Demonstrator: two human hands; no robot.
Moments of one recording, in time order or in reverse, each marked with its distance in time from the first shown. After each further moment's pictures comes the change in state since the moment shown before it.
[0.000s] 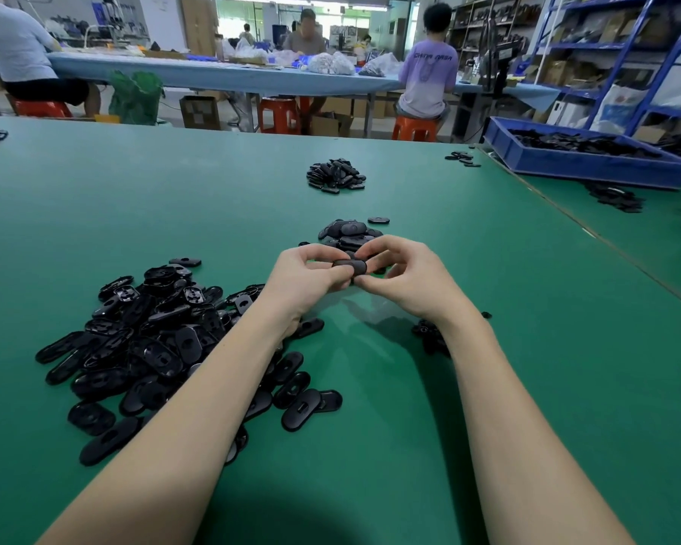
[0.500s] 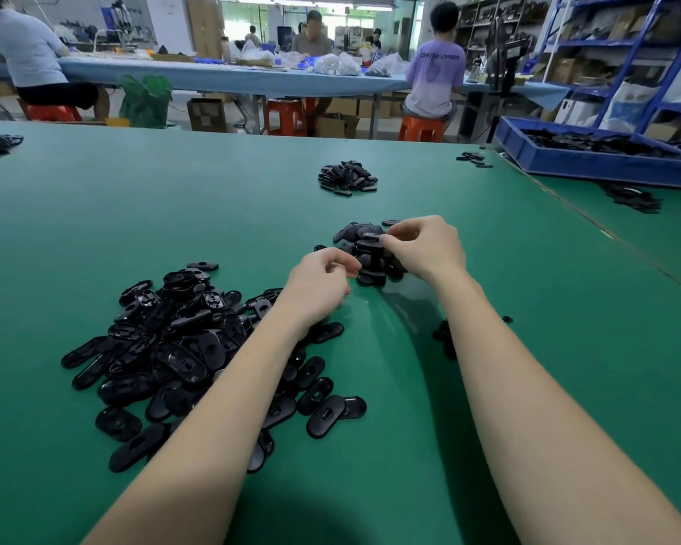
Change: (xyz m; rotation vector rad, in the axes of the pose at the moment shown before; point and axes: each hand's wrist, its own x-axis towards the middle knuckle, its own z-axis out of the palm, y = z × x) left_hand 0.014 -0.011 -0.010 0.321 0.002 0.068; right_hand 0.056 -0.004 0.005 -0.314 0.270 0.221
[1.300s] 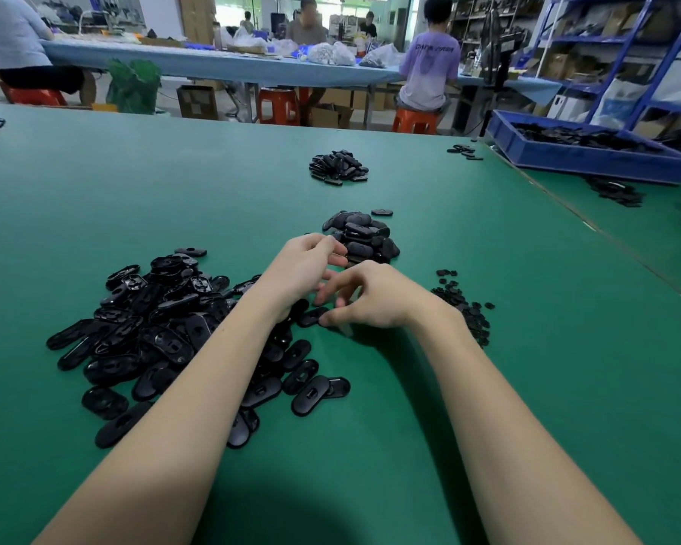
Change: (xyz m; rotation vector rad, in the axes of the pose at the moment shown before) left_hand -0.003 0.013 -0.006 -0.082 -0.032 -0.086; right_hand -0.070 -0.013 0.006 -0.102 -0.633 -0.267
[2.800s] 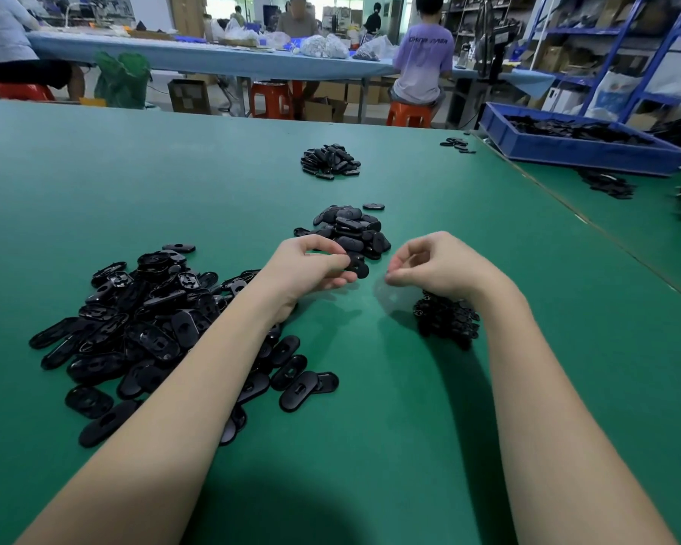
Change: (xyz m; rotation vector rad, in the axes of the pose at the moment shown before) left_hand -0.012 0.001 0.012 -0.275 -0.092 -0.075; right_hand -0.033 0.036 -0.057 0.098 0.221 0.261
